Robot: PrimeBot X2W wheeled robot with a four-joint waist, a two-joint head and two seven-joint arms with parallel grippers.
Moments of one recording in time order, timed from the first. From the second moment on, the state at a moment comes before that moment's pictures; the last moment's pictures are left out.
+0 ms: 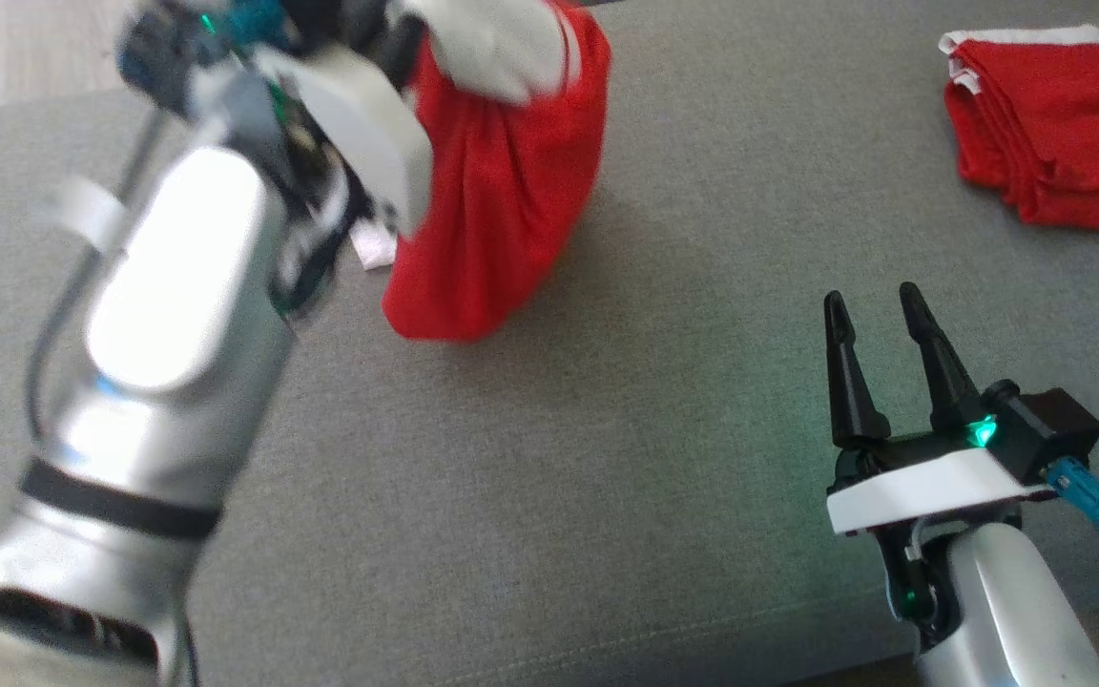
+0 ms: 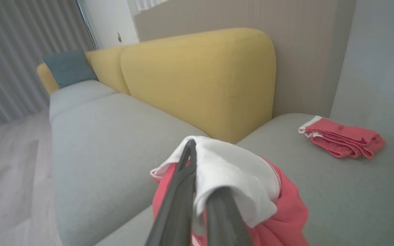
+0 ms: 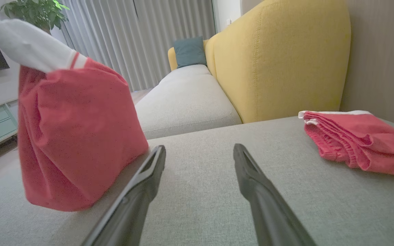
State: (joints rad) left arm -0.92 0.19 -0.54 0.46 -0.32 -0.10 0.09; right arm -0.15 -0.05 0.11 0.19 0.22 0.12 -0.19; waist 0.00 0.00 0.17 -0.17
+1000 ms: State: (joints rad) left arm -0.39 0.07 -0.54 0.47 -0.40 0.09 -0.25; right arm -0.15 -0.05 0.14 0.27 0.24 0.12 -0.22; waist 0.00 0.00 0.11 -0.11
